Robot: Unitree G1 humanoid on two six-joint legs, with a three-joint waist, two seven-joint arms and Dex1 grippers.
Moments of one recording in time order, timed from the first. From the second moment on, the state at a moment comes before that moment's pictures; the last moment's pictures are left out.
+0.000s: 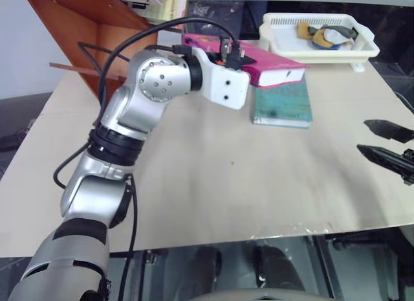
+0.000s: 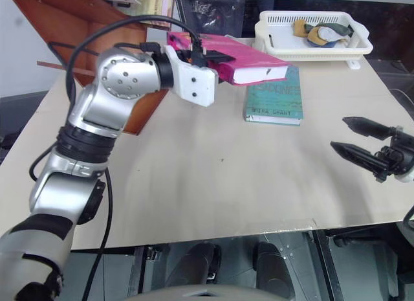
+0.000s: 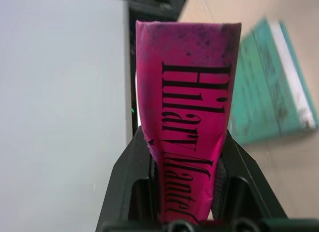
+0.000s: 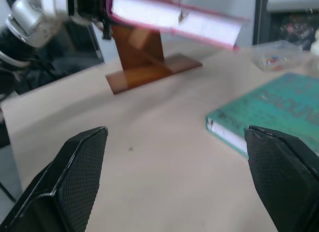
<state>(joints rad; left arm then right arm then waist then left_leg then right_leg) -1.11 0.62 -0.33 0.13 0.34 -0.22 -0.93 -0.15 -0.87 -0.57 -0.09 0.90 0.58 1.24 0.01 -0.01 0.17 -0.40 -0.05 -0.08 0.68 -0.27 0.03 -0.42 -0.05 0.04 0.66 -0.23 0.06</state>
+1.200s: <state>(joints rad) -1.25 0.84 -0.28 0.00 0.32 0.08 -1.27 -0.75 -0.87 -0.25 0.68 0.60 0.34 1.54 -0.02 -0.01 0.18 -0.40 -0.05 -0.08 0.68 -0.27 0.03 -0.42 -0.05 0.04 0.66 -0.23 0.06</state>
